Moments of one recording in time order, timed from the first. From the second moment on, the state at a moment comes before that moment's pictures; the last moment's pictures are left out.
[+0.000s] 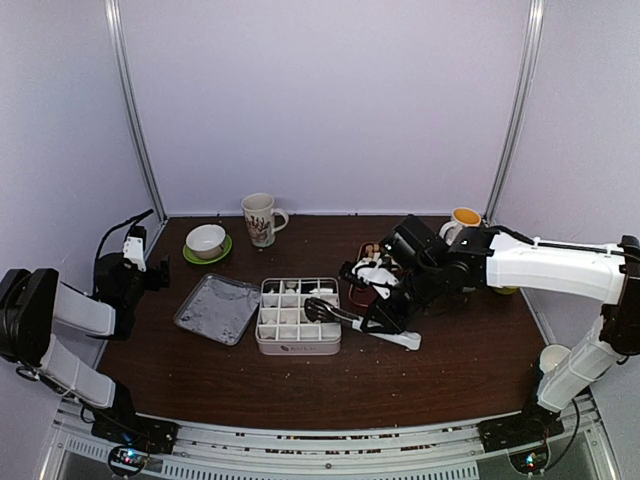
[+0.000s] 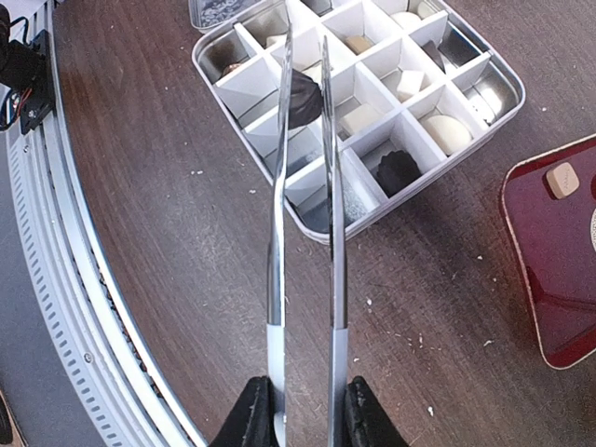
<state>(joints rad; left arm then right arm) 0.05 1.42 0.33 0.96 -0.03 0.17 0.92 1.51 1.20 -0.69 -0.19 0.00</state>
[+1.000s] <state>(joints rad) 0.05 1.42 0.33 0.96 -0.03 0.17 0.95 1.51 1.16 -0.61 -0.09 -0.01</state>
